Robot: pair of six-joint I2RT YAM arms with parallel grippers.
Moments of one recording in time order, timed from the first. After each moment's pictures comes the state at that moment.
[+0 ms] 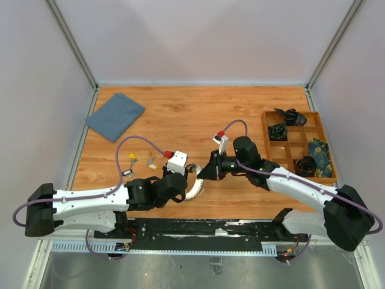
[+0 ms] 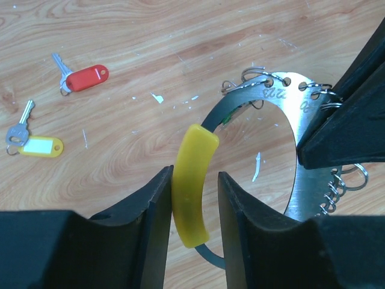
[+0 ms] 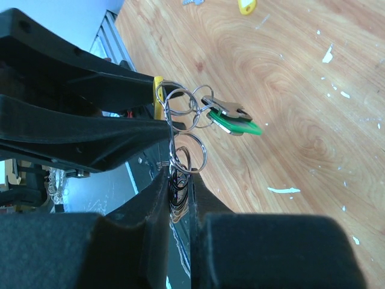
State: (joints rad) left arm -1.28 1.03 0.63 -0.31 -0.73 -0.59; right arm 0.74 1.21 0.61 0.13 -0.60 0.58
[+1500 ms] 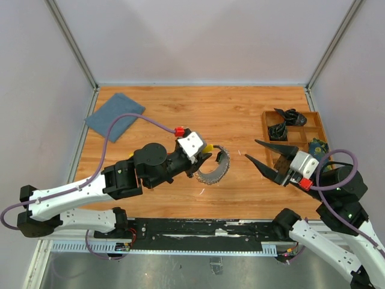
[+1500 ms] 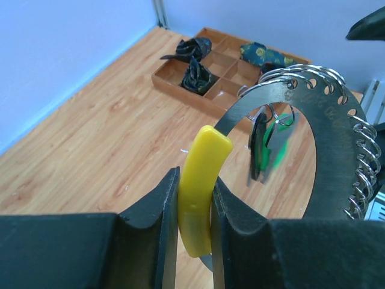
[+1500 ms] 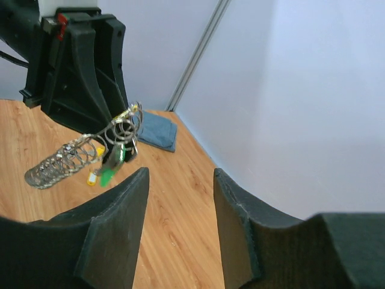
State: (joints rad) left arm -1.27 1.00 1.08 -0.16 -0.34 0.07; right arm 0.74 0.42 0.90 -0.21 -0.33 -0.40
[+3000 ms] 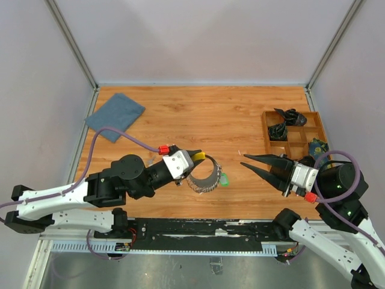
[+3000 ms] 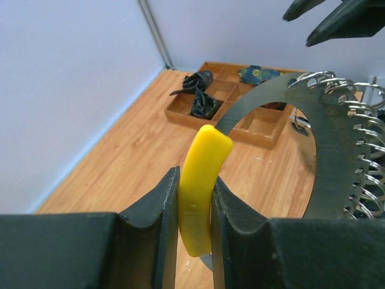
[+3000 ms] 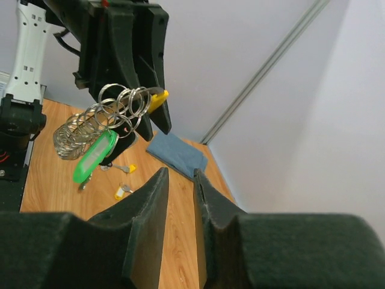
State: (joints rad) left arm -1.42 0.90 1.10 -0.18 -0.43 0.29; right arm 0.74 0.46 0.94 -0.19 -0.59 -0.45
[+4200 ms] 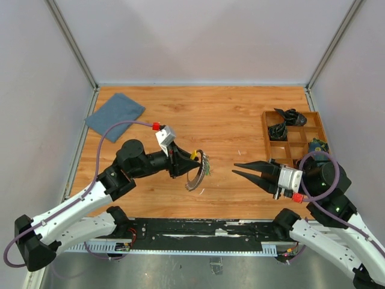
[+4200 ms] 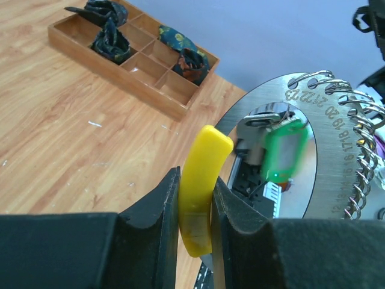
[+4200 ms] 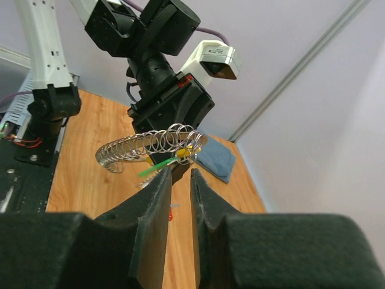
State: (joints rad) left arm -0.82 0.85 0.73 0.08 0.39 -0.35; right arm 0.76 0.45 0.83 -0.15 -0.65 -0.45
